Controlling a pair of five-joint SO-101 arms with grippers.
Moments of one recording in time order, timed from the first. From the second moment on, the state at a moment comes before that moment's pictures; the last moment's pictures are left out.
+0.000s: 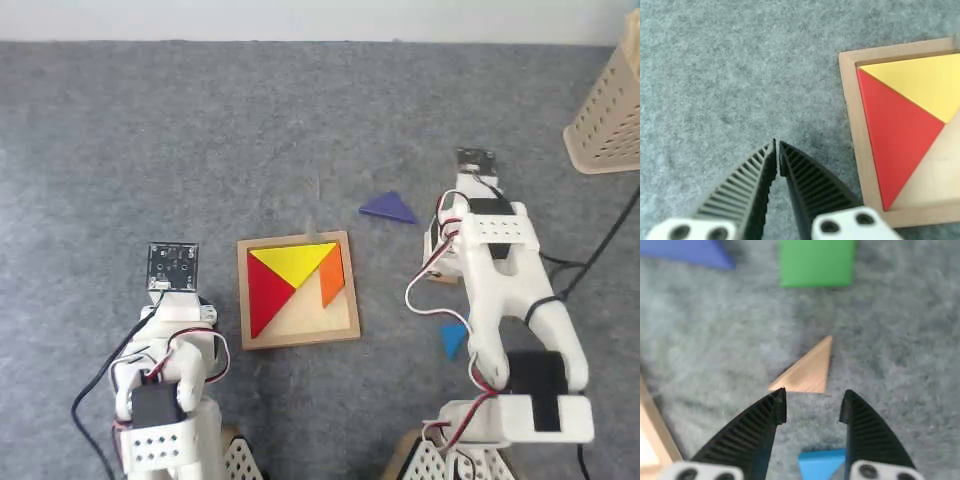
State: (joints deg) left arm -14.2 -103.0 96.9 68.3 -3.6; right arm -4.0 -2.0 32.2 61.5 -8.4
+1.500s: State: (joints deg) left arm -14.2 -103.0 96.9 68.3 -3.6; right arm -25.4 -2.5 19.8 69.8 -5.6
